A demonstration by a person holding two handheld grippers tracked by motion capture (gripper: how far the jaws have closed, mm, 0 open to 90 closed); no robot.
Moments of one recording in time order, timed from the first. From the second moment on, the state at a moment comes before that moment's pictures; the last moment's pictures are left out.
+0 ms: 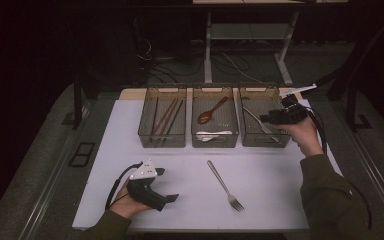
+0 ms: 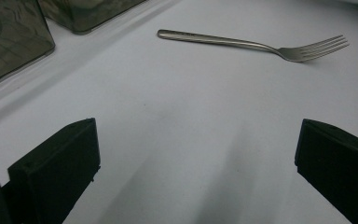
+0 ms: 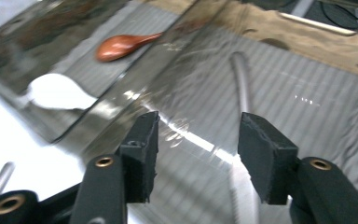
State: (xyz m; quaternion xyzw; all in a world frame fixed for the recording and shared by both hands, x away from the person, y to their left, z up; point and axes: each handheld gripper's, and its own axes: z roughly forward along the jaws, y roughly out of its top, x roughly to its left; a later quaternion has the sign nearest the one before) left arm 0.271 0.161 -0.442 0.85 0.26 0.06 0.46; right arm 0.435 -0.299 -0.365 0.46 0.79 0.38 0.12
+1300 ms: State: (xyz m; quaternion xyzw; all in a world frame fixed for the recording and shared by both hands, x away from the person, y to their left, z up) left arm 0.271 0.159 -0.443 0.85 0.26 0.06 0.46; right arm 0.286 -0.174 -0.422 0.24 0.91 0.33 0.00
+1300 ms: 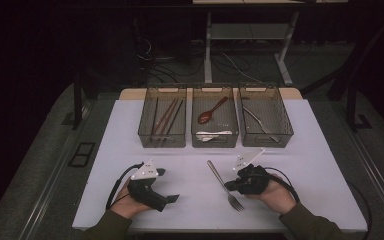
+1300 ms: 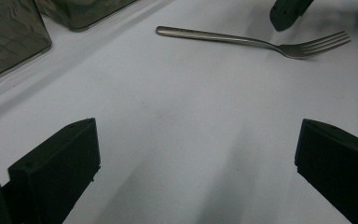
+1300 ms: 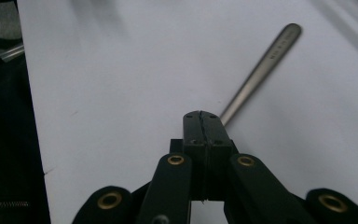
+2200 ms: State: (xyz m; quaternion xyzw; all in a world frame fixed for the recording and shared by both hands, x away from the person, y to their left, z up) left arm 0.272 0.160 -0.443 0.85 0.26 0.06 0.46; right arm 0.296 -0.181 -0.431 0.26 0.93 0.26 0.06
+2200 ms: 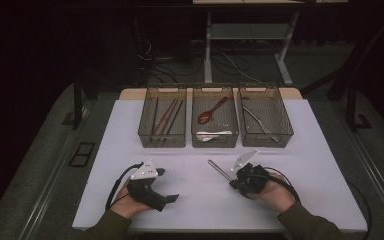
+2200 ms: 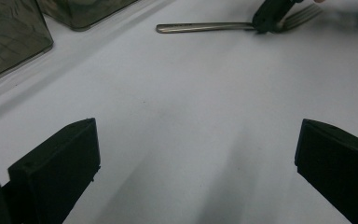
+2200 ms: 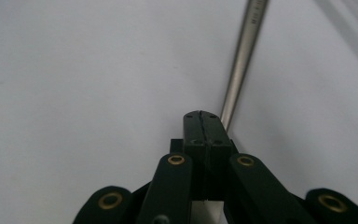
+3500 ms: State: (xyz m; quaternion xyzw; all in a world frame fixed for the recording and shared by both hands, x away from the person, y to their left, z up) left arm 0.272 0.159 -0.444 0.85 0.26 0.06 0.45; right arm 0.353 -0.156 -0.419 0.24 0.97 0.08 0.02
